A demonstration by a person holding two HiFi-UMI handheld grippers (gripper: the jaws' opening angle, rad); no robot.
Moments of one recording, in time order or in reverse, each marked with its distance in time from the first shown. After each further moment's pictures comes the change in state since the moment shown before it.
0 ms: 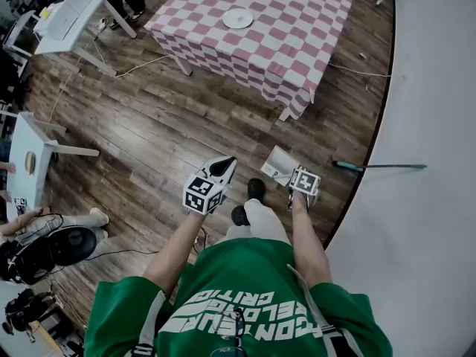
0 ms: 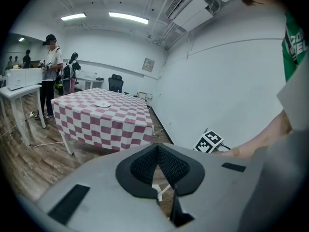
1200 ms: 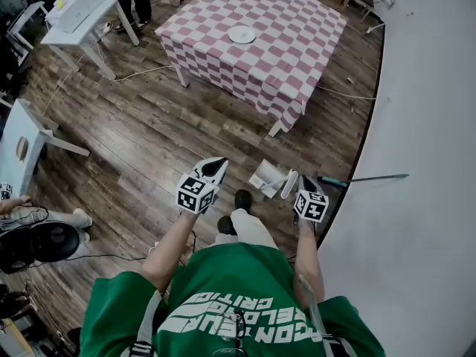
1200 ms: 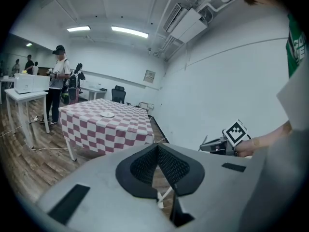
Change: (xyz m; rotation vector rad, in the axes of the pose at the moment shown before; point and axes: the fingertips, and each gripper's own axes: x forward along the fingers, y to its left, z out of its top) left arm -0.063 -0.017 0.003 0.011 -0.130 0.031; right arm -0.155 0.018 0.023 -0.222 -0.417 0.207
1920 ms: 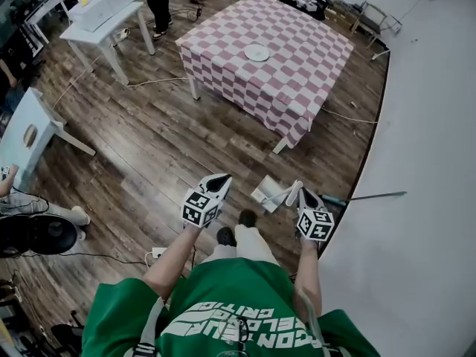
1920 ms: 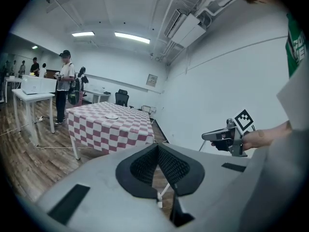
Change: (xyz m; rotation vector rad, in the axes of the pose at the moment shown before) left arm -0.057 -0.022 -0.015 -0.007 -0.050 0.038; right arm -0.072 0.064 0.033 -0.076 -0.154 0.175
